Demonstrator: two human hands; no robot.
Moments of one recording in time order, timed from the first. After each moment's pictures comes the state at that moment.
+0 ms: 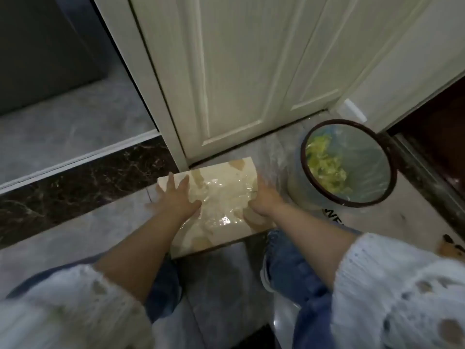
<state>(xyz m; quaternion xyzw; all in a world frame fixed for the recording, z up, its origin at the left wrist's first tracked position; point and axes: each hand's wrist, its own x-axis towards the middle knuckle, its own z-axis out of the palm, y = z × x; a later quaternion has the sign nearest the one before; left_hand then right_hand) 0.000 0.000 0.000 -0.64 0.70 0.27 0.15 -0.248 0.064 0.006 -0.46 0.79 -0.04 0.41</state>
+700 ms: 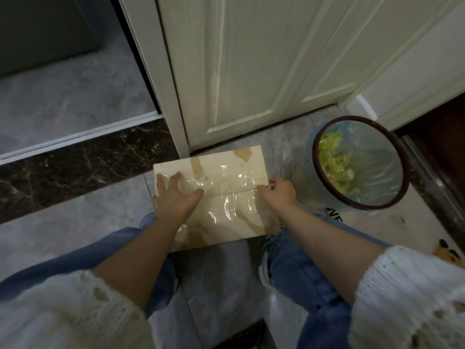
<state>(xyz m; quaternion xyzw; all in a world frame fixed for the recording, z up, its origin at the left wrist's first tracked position) 0.005 0.023 -0.009 -0.74 0.54 0.41 -0.05 -0.246 0.067 0.025 -0.34 0.85 -0.16 0.37</state>
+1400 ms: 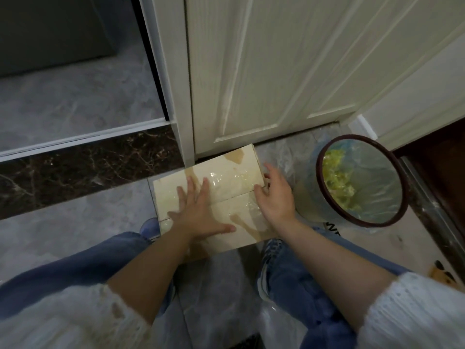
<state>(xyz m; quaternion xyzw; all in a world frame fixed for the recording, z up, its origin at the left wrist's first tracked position) -0.015 0.040 0.011 -0.59 0.67 0.44 0.09 -0.217 0.060 0.059 -0.51 0.79 -0.23 0.26</state>
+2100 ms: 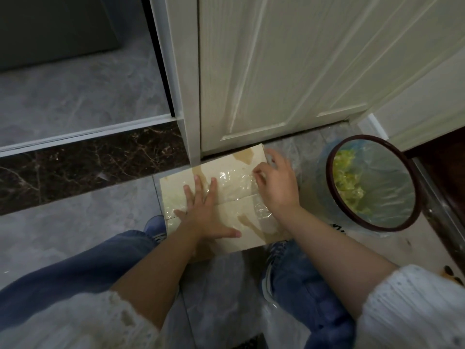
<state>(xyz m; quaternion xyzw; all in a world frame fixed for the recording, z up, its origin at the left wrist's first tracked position) -0.015 0.038 0.001 -0.58 0.69 0.43 0.11 -0.217 0.027 0.050 -0.65 0.74 -0.12 0.10</state>
